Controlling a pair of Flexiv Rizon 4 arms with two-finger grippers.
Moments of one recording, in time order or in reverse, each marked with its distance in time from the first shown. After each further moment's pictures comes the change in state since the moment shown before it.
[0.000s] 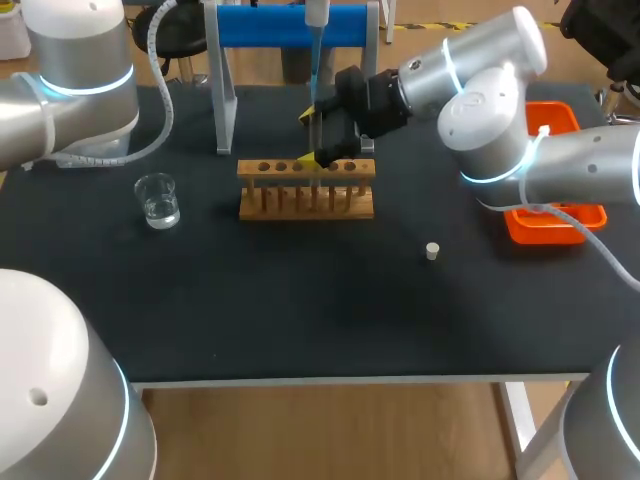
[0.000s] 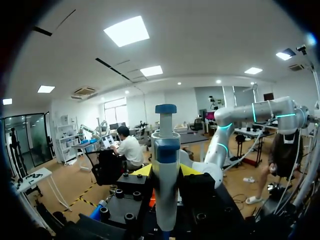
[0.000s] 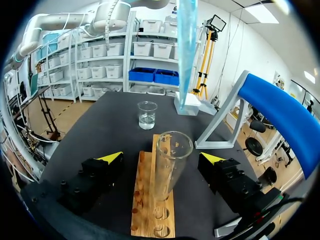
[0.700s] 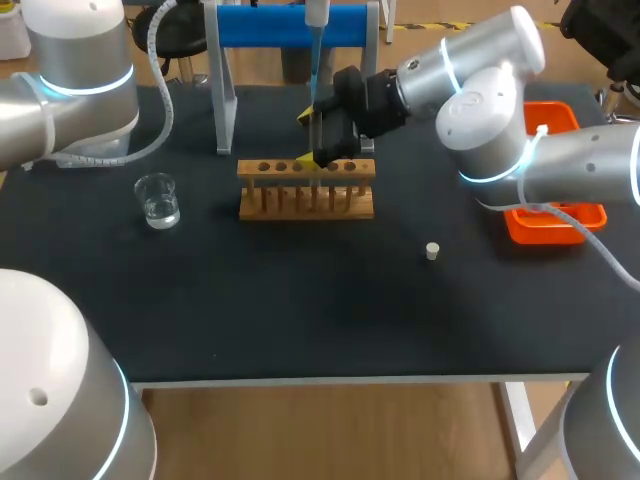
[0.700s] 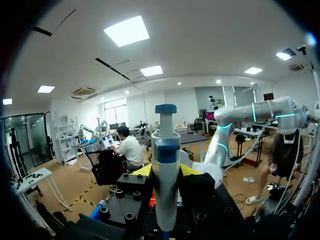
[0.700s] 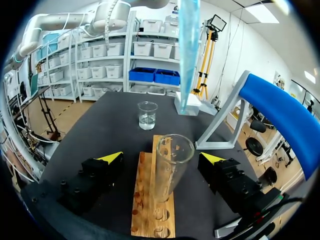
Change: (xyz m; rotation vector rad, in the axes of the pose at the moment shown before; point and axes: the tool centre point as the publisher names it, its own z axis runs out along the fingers) left arm 0.000 0.000 0.000 0.000 0.000 0.000; right arm 0.000 0.001 0.002 0.000 0.003 0.001
